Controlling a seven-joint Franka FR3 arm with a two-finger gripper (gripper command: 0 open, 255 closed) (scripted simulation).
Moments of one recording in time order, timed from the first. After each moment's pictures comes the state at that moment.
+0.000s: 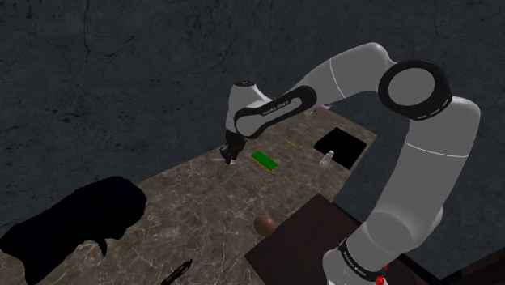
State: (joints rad) arm -0.19 0.33 0.37 -2.10 -0.22 2.36 0.20
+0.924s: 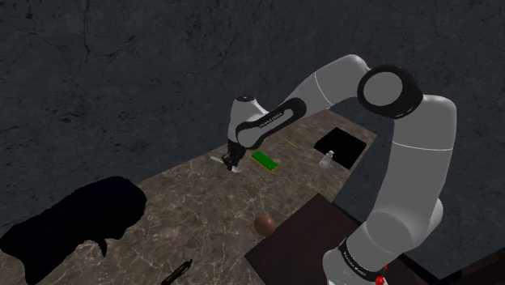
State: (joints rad) arm -0.20 0.46 0.31 -2.09 -0.29 2.48 0.20
